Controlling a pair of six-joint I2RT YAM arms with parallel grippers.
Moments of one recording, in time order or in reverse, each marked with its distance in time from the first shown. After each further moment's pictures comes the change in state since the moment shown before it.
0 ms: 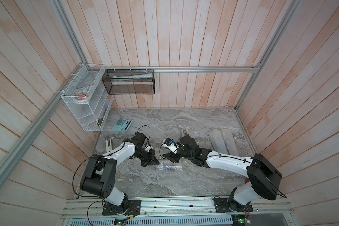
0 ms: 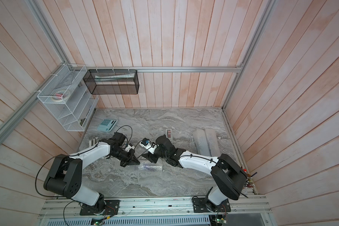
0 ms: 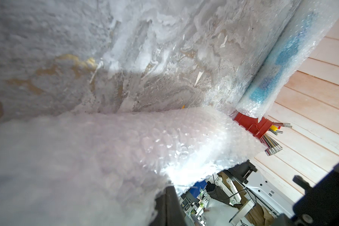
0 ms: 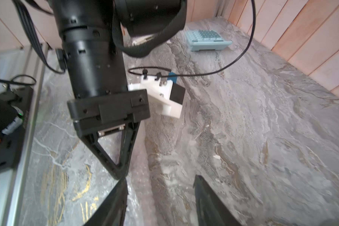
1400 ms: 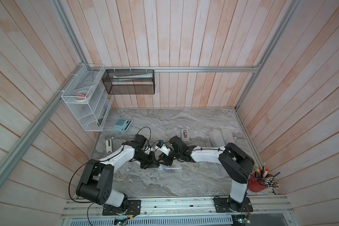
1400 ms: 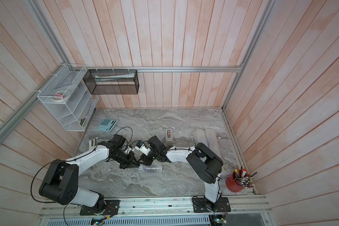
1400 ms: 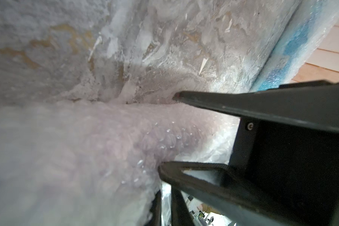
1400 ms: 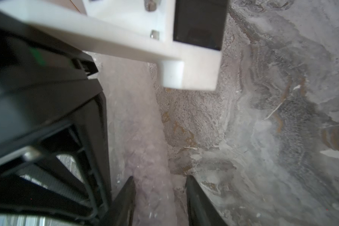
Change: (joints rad) left arm -0.029 -0.079 -0.053 -0.007 -0.040 -0.002; right arm -0.001 0.319 0.167 -0.101 -0.188 0.134
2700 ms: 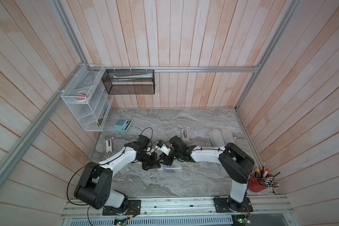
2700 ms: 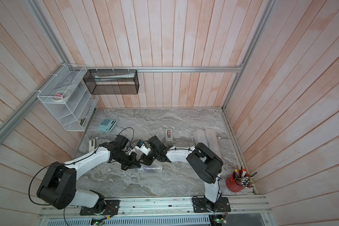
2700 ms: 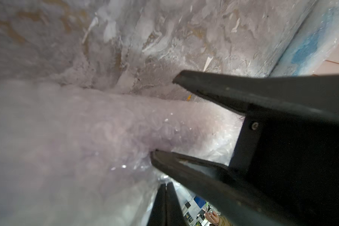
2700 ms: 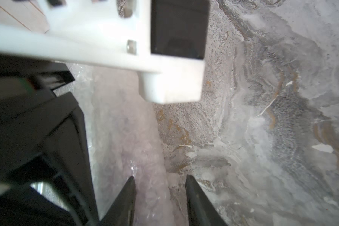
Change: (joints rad) left arm -0.074 -0.037 -0.011 0.045 -0.052 -0.153; right arm 0.000 0.000 0.003 -0.007 0.021 0.008
